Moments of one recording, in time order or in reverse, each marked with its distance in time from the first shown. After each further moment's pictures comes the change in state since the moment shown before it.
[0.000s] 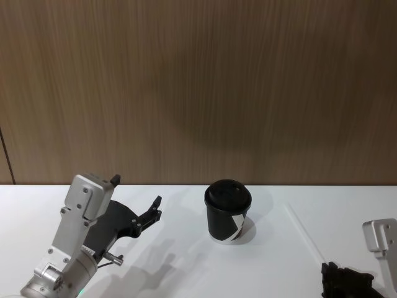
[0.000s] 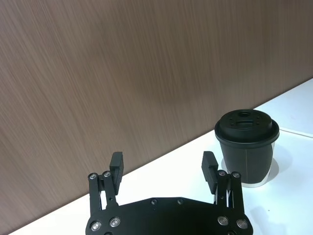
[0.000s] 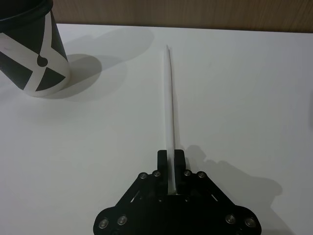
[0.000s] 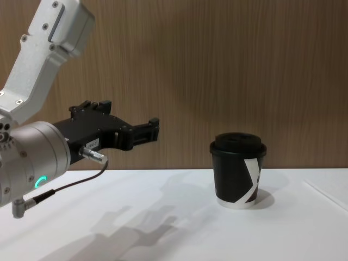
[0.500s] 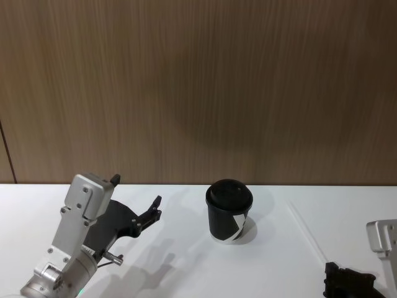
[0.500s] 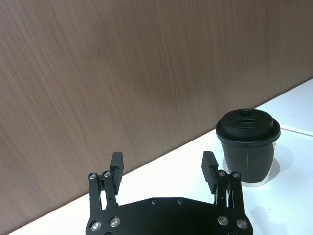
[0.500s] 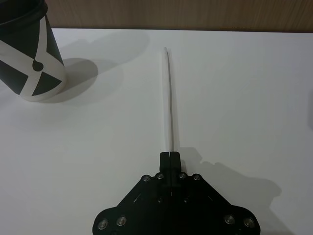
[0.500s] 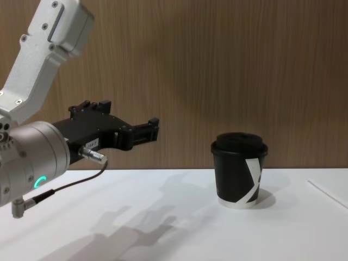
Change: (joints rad) left arm 0.000 0.000 0.000 0.000 0.000 0.000 0.000; right arm -0.001 -0.016 0.017 0.008 -0.002 -0.016 -0.010
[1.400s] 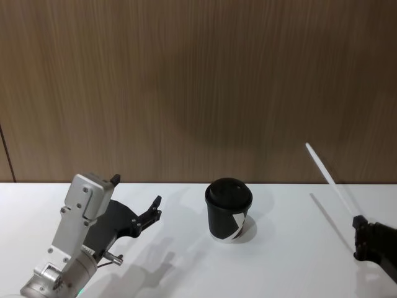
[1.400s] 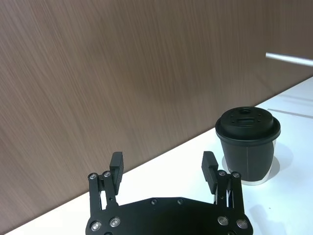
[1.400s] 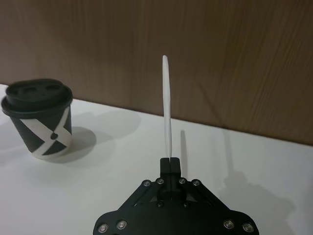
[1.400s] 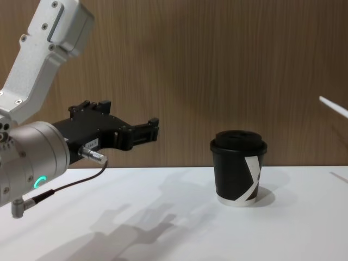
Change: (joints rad) left arm 0.000 0.000 0.000 0.000 0.000 0.000 0.000; right arm -0.021 0.093 0.072 -0.083 -0.028 -0.265 0.112
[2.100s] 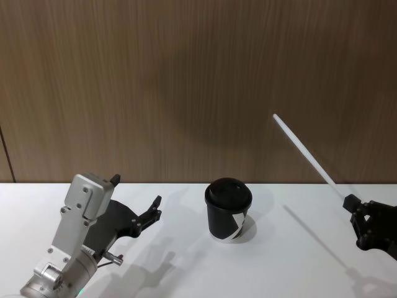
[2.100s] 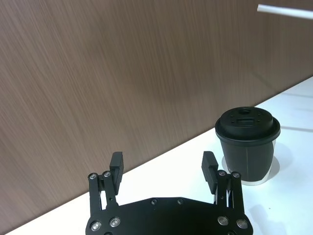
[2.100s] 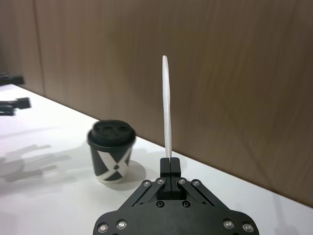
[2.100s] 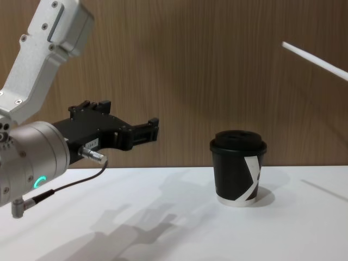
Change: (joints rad) left arm 0.000 0.000 0.000 0.000 0.000 0.000 0.000; right arm -0.007 0.122 0.034 -0.053 0.148 -0.133 0.270
